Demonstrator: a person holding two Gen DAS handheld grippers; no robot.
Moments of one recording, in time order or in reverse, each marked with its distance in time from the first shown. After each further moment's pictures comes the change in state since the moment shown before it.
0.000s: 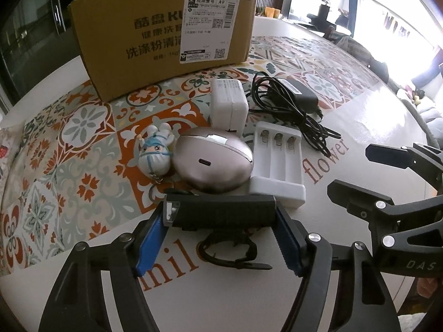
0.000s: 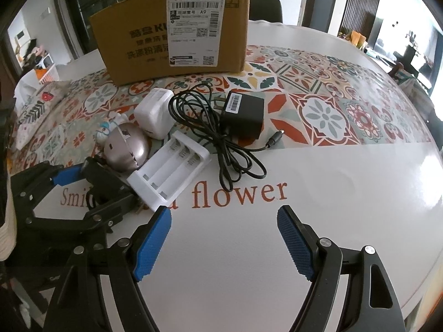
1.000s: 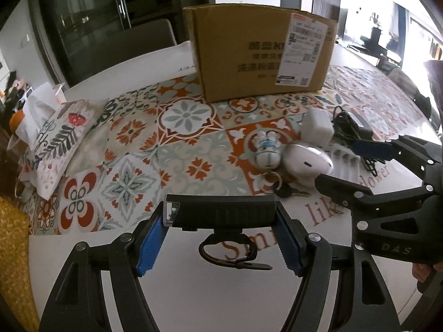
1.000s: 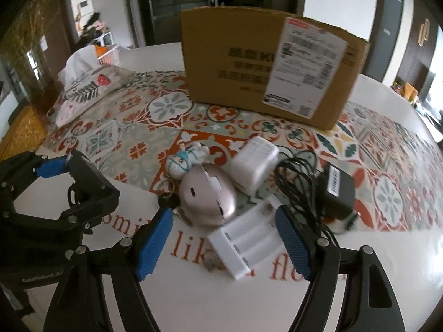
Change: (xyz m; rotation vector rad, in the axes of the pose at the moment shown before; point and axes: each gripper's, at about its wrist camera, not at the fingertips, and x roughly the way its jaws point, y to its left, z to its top) left arm -0.058 0.061 -0.019 -0.178 -0.057 0.247; right arm 0.009 0.075 0.037 -0.284 -0.099 0.190
